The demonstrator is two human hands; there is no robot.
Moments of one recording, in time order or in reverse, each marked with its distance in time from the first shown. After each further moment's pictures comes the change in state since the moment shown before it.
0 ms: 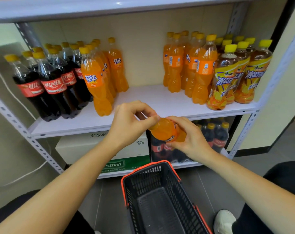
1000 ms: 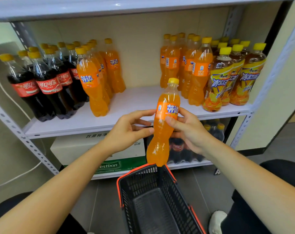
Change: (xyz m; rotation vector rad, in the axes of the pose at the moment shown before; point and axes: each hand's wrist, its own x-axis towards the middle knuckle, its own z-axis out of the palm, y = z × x) left_hand -0.008 -0.032 0.010 -0.248 -0.277 -0.208; right_hand 0.026 -0.023 -0.015 0.755 -0.029 0.382
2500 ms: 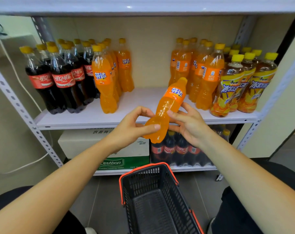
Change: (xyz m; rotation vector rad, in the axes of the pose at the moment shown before) left_hand -0.013 0.004 -0.011 -0.274 0.025 -0.113; right_hand 0.021 -0.018 0.025 0.094 0.062 0.081
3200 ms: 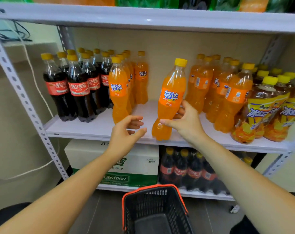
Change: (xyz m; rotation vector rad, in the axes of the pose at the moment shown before) left_hand 0.028 -0.052 -0.053 0.285 0.540 0.119; right_hand 0.081 -0.002 0.040 -0.576 0.048 -0.356
